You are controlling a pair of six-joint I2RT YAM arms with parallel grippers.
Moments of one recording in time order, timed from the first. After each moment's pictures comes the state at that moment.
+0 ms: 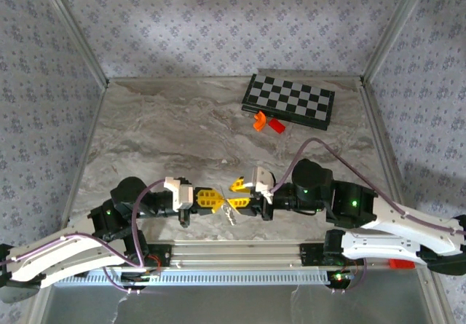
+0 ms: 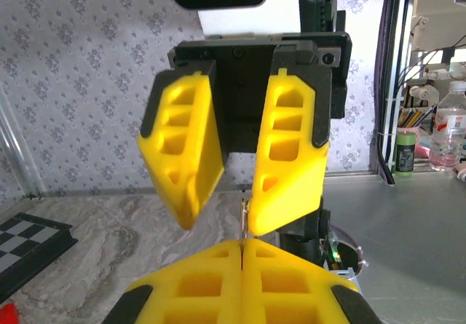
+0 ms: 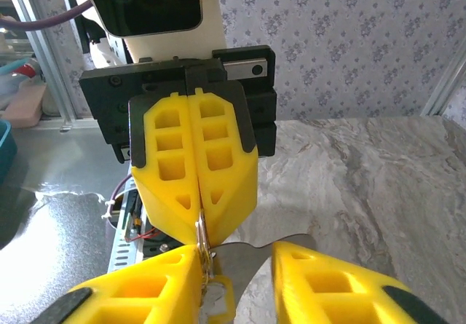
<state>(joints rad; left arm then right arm) -1.15 0.57 0.62 0.03 0.38 0.04 1.27 0.85 1.01 -0.38 -0.15 -0.10</state>
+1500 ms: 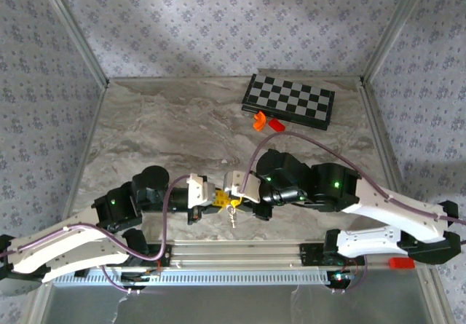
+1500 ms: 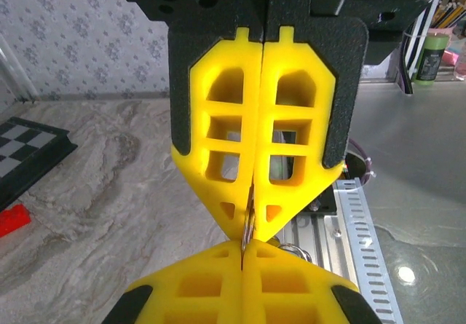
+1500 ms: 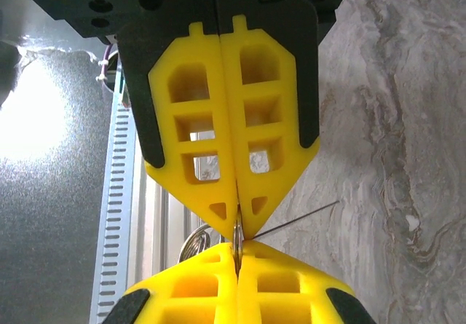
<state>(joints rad) -1.15 0.71 0.79 -0.32 0.33 0.15 1.27 1.10 1.33 -0.92 -0.14 -0.23</state>
